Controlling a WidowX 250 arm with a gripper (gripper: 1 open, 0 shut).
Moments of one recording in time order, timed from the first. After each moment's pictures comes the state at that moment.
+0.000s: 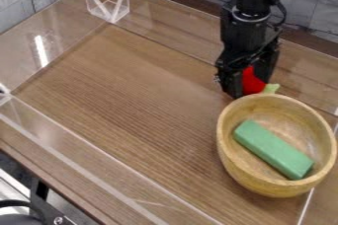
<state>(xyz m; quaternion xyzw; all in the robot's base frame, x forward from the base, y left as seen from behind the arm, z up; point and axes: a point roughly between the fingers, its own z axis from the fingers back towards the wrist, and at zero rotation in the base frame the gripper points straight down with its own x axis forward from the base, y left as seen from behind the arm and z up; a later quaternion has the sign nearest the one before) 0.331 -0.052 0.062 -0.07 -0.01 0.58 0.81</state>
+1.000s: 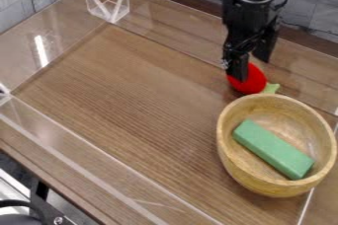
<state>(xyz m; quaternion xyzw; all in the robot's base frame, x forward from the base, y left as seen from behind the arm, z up) 0.351 -0.045 0.071 -0.06 -0.04 0.64 0.77</state>
